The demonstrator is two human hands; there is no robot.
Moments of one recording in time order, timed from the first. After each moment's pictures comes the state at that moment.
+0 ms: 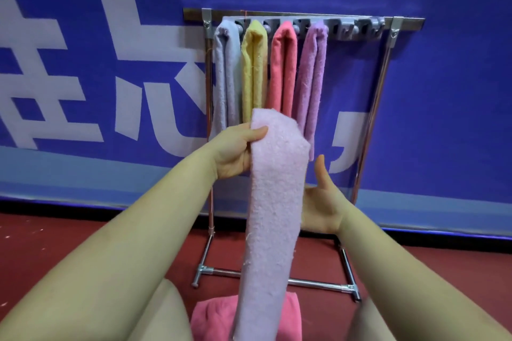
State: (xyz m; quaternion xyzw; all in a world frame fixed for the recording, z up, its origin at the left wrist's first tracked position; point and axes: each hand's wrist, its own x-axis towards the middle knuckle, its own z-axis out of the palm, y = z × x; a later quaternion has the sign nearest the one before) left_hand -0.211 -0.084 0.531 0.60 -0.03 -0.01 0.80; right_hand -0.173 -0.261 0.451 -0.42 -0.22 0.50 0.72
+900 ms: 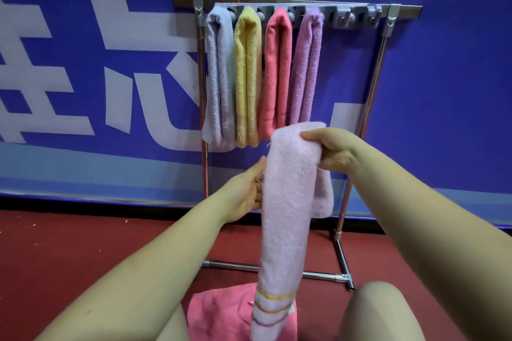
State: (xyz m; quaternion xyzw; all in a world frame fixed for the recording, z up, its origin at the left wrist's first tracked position) left_hand -0.203 -0.100 0.433 0.63 0.05 -0.10 0.77; right_hand -0.128 -0.268 0.520 -0.61 -0.02 0.29 0.74
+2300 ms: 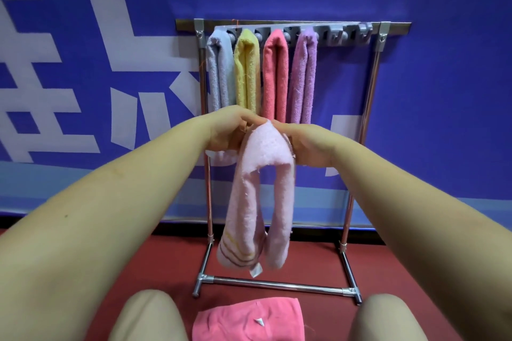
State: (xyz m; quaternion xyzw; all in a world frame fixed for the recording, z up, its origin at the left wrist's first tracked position) left_hand -0.186 -0.069 0.576 0.78 0.01 -0.07 0.62; right_hand -0.130 -0.241 0.543 -0.71 -0.26 0.27 0.59
